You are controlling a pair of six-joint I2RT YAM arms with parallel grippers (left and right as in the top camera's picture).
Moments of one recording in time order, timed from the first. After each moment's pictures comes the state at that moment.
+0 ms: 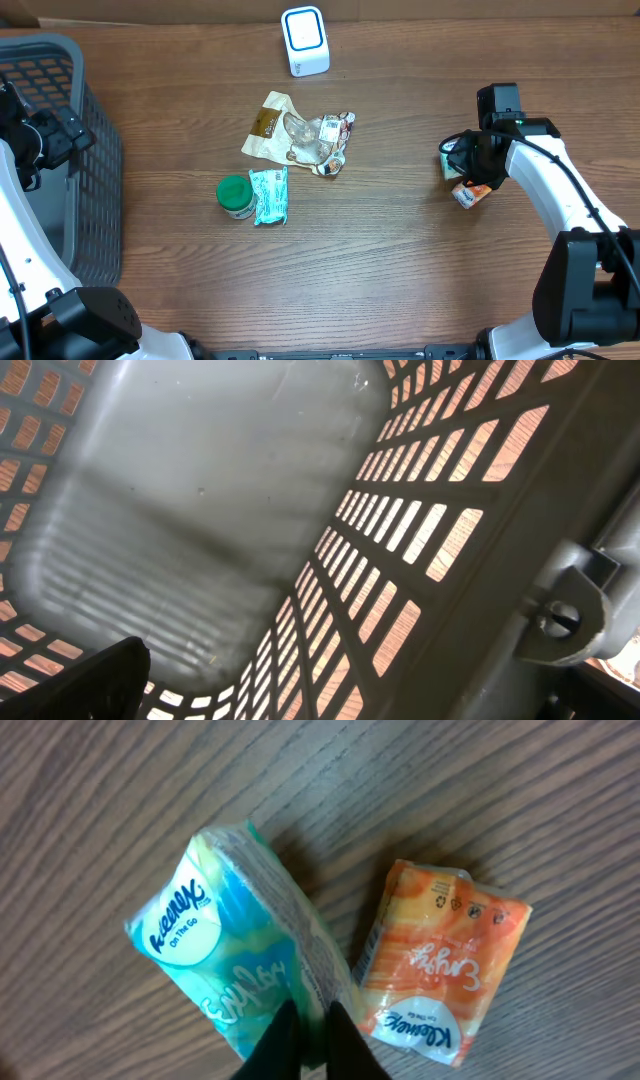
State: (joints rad) left arm 0.53 1.71 1.88 -1.43 0.03 -0.14; right arm 0.01 1.72 1.20 -0.82 0.01 0.65
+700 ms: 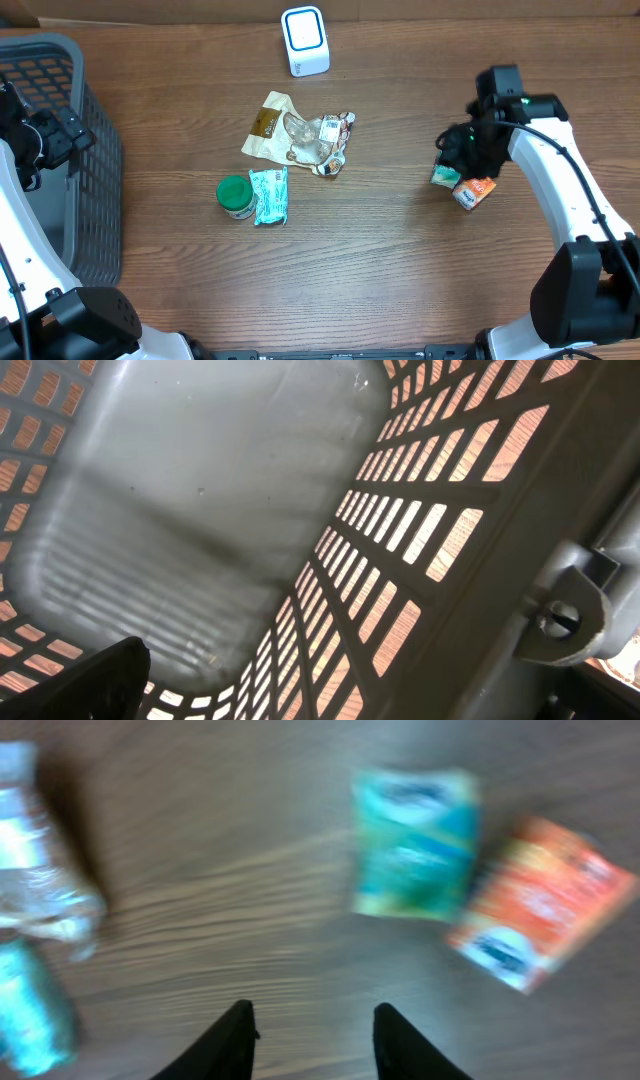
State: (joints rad) left arm 0.53 1.71 1.88 -1.43 0.03 -0.14; right arm 0.07 1.72 1.41 -1.07 -0.19 0.39
